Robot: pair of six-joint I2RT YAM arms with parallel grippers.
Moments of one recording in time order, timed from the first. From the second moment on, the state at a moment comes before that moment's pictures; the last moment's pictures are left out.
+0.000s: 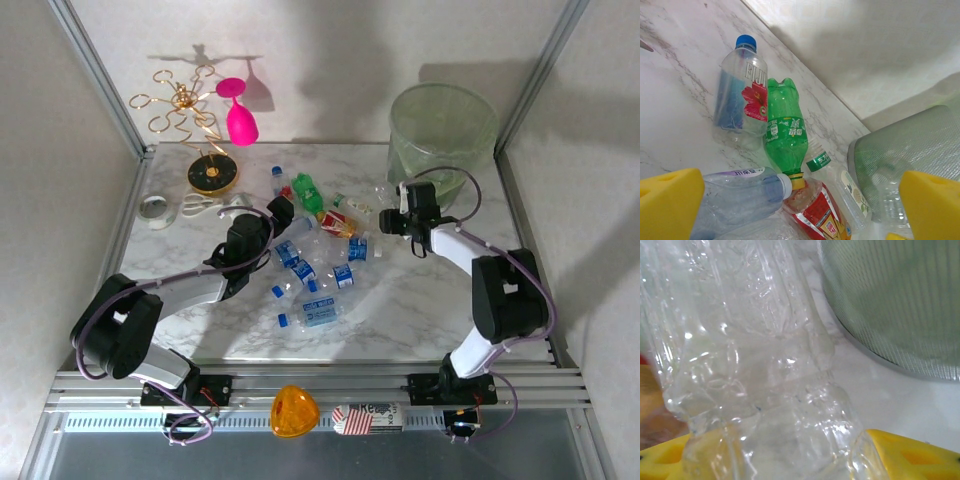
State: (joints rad) left arm -0.52 1.47 0.66 0.52 -0.30 -0.99; right arm 0.27 1.64 0.98 -0.13 -0.03 0.13
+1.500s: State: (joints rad) left arm -0.49 1.24 0.49 0.46 -0.41 -0.93; right arm 0.06 1.93 1.83 -0.36 -0.01 0.19
